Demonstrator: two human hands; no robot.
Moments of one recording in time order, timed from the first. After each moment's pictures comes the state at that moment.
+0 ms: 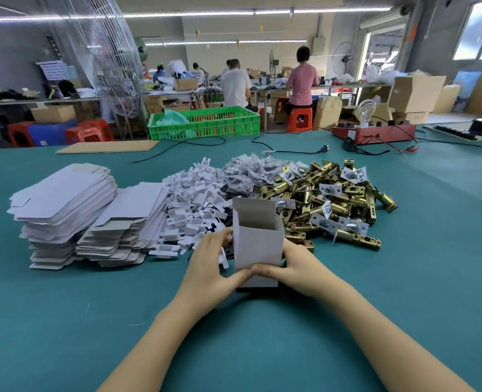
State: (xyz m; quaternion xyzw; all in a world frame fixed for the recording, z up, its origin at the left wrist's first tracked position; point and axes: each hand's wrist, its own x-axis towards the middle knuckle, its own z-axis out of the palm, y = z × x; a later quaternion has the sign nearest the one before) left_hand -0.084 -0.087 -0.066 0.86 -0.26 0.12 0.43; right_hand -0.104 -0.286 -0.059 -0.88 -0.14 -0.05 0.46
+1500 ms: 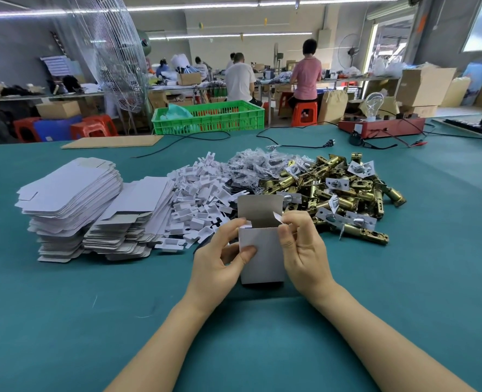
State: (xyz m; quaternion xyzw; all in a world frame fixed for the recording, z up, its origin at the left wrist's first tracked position) left_hand -0.092 -0.096 -0.072 0.75 -0.25 0.16 0.59; right_hand -0.105 -0.264 -0.068 -0.78 -0.14 -0.41 0.45
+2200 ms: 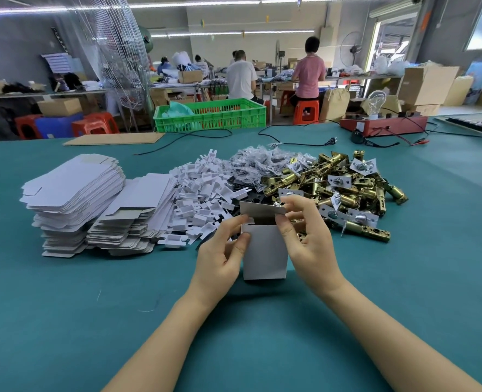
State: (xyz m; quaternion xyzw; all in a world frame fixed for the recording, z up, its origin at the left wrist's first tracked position) left_hand -0.091 -0.097 -0.069 0.76 -0.26 0.18 0.57; right_hand -0.120 -0.258 -0.043 -0.76 -0.13 -0.37 0.52
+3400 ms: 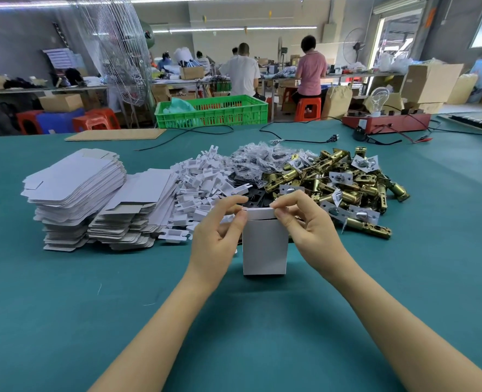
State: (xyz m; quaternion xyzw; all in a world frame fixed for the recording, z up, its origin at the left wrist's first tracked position) left_hand -0.095 -0.099 -0.038 0.74 -0.22 0.18 0.61; right_hand -0.120 -0.268 -0.027 -0.77 -0.15 -0.22 0.58
